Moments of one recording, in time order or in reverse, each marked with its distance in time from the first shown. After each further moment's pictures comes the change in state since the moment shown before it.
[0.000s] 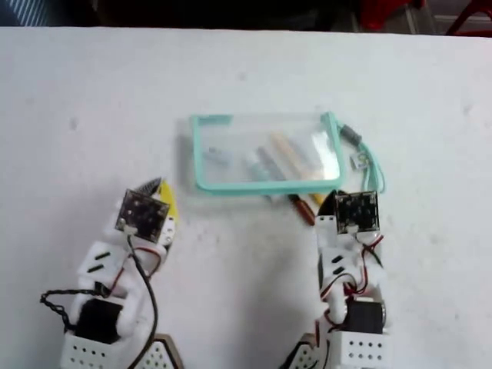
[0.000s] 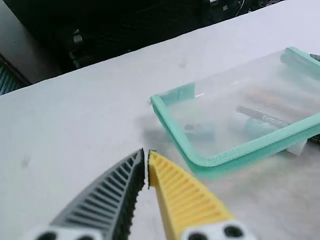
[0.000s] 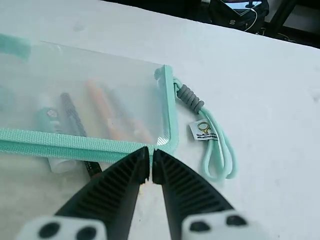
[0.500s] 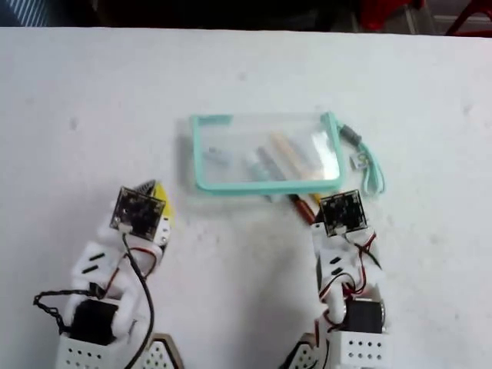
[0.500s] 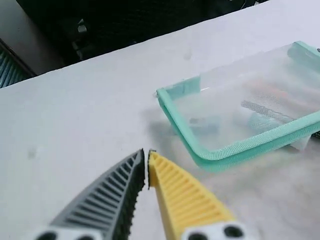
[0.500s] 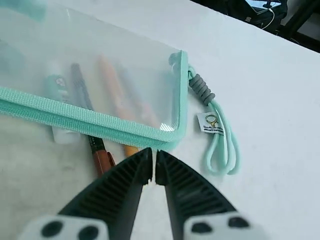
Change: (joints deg) left arm -1.3 2.3 -4.0 4.2 0.0; right arm -0.6 0.0 0.0 3.6 8.4
